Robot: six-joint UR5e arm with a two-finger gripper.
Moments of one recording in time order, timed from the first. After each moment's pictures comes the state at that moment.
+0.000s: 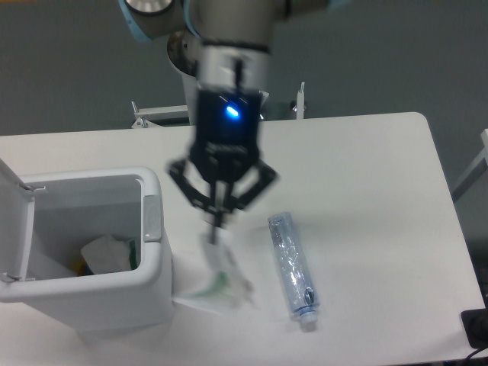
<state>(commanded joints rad) 2.24 -1.67 -1.48 -0.73 1.19 0.08</state>
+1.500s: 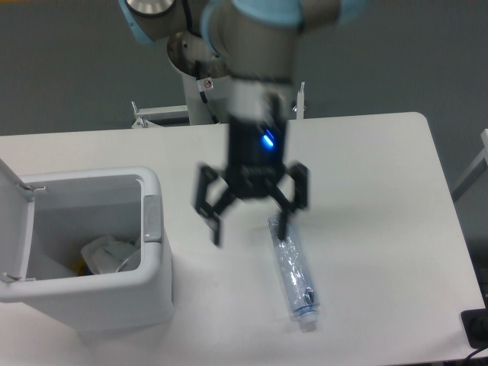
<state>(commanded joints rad) 2.47 -1.94 -1.49 -0.74 1.23 0.17</state>
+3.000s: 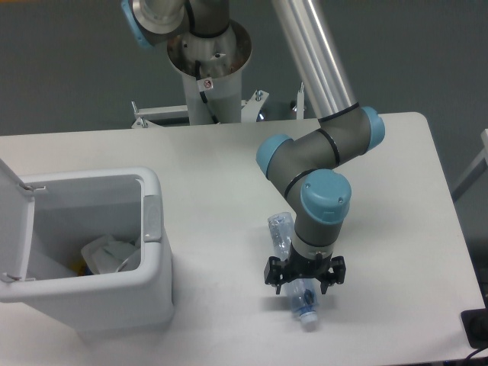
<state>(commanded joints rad) 2.49 -2.21 -1.55 -0.77 1.43 0.48</state>
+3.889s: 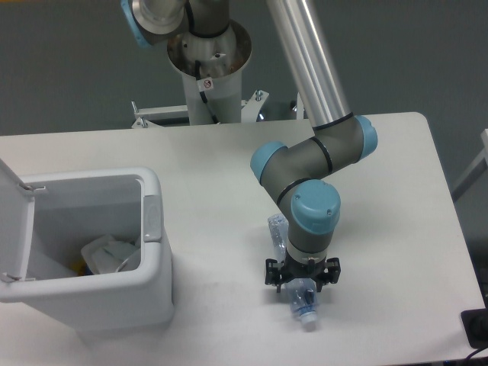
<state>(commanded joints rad) 2.47 -2.22 -1.57 -0.77 1.49 0.48</state>
